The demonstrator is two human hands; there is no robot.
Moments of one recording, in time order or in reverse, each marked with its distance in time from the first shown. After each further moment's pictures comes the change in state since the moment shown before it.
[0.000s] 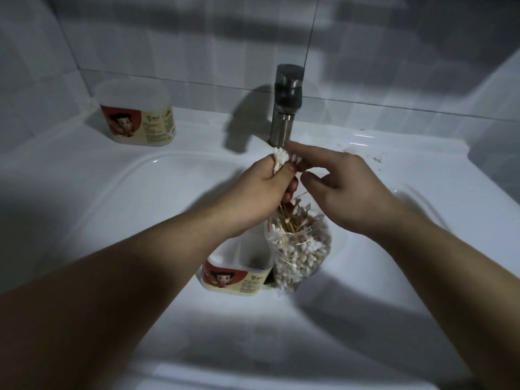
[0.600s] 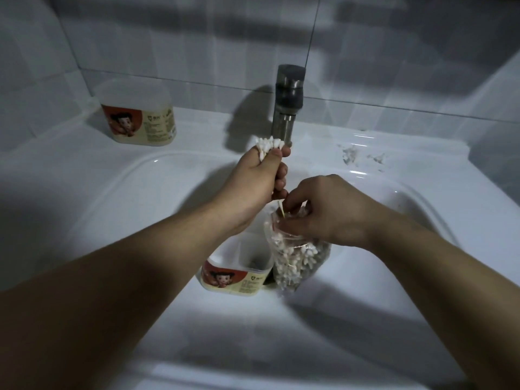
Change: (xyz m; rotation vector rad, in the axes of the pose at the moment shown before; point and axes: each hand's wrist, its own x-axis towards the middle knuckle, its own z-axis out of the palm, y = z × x) left_hand 0.004 0.004 0.000 -0.313 0.179 -0.097; right_hand -0.001 -0.008 0.008 -0.321 -0.355 0.092
